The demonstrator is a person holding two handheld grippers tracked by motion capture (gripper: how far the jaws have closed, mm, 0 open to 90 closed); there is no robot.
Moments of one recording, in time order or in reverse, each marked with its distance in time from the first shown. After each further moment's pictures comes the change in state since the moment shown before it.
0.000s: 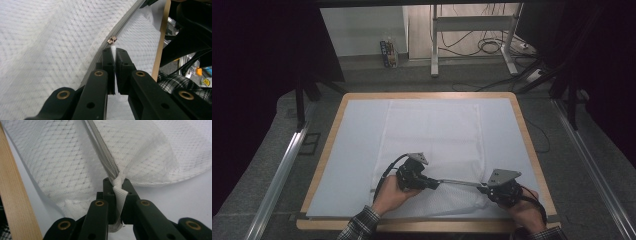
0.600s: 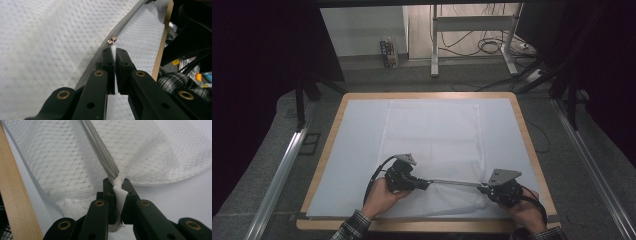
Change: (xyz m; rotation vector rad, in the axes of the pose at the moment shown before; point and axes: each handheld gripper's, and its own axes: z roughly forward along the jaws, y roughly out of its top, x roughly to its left) left arm 0.007 -0.022 -0.020 -0.020 0.023 -0.042; right arm -0.001 -0.001 -0.001 0.004 0.003 0.003
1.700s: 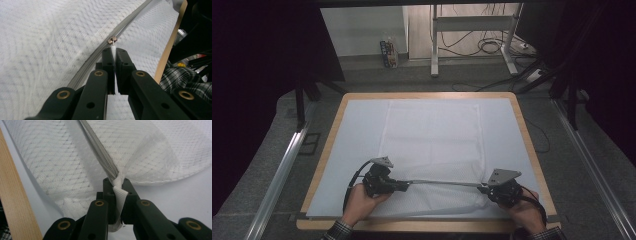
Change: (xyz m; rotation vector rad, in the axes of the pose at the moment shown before) left arm 0.013 -0.043 -0.042 -0.032 0.072 -0.093; right arm 0.001 0.000 0.001 0.006 -0.009 0.013
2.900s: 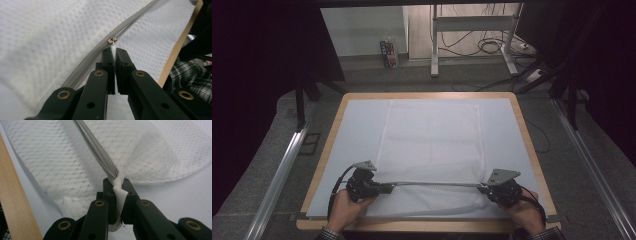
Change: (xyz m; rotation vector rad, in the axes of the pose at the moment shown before) left arm 0.013 -0.033 -0.029 -0.019 0.082 -0.073; right arm 0.000 0.000 0.001 0.005 -0.004 0.004
